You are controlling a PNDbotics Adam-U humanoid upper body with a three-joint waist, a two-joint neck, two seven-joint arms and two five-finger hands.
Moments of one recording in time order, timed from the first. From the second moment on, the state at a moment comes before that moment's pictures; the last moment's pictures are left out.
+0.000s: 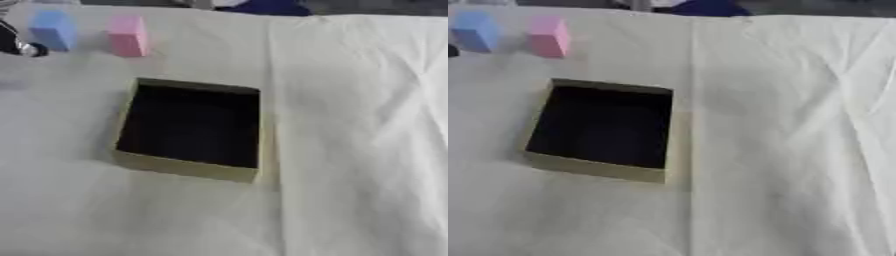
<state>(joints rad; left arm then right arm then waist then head) -0.87 0.83 -0.19 -1.34 -0.87 -0.06 -0.45 -0.61 -0.32 -0.36 -1.73 0.51 0.15 -0.57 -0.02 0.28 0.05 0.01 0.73</state>
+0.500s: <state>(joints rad) -0.94 0.78 -0.20 -1.26 -0.90 -0.08 -0.48 -0.63 -0.33 -0.36 -1.70 0.50 0.14 -0.56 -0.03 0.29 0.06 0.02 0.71</state>
